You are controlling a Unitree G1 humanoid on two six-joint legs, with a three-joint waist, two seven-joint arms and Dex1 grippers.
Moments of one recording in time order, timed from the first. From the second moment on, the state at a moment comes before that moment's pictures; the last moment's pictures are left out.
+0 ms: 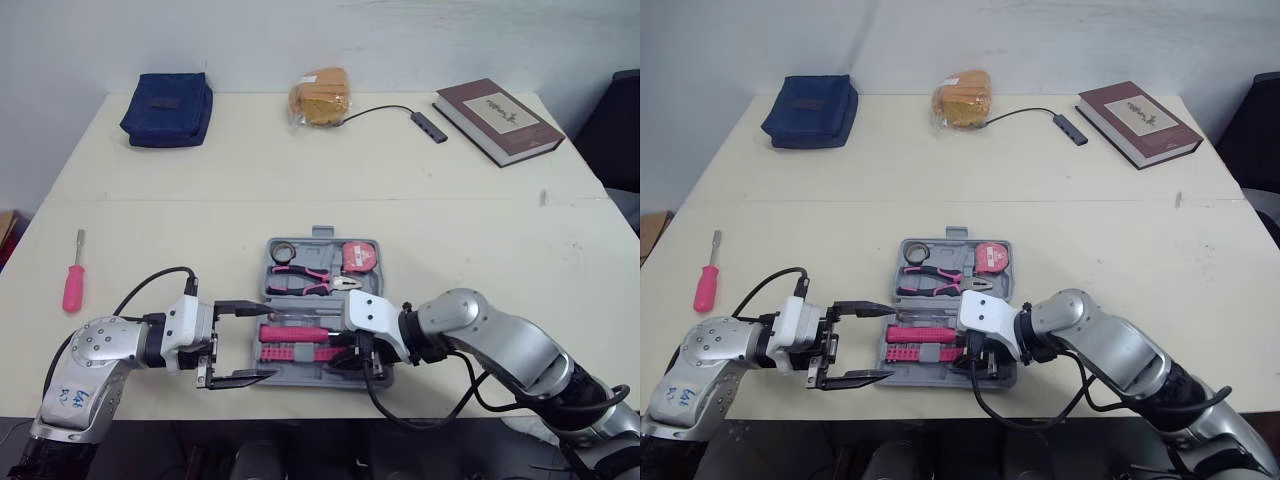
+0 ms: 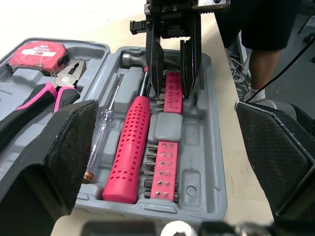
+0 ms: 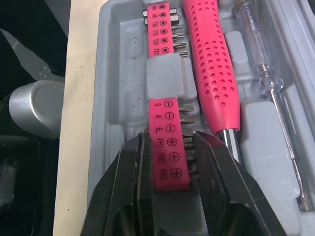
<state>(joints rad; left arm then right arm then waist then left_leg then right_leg) -0.01 0.72 0.09 -0.30 -0.50 0.10 -1.20 -0.53 -0.69 0.52 -0.54 0.36 0.96 0.93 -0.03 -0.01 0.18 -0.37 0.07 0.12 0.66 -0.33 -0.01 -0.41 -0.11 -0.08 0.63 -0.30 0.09</state>
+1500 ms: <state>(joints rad) 0.06 0.72 0.12 -0.31 -0.50 0.11 -1.15 -0.37 -0.61 0.40 -0.17 0.26 0.26 1.22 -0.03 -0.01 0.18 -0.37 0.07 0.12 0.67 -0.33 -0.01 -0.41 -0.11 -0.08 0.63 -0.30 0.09</state>
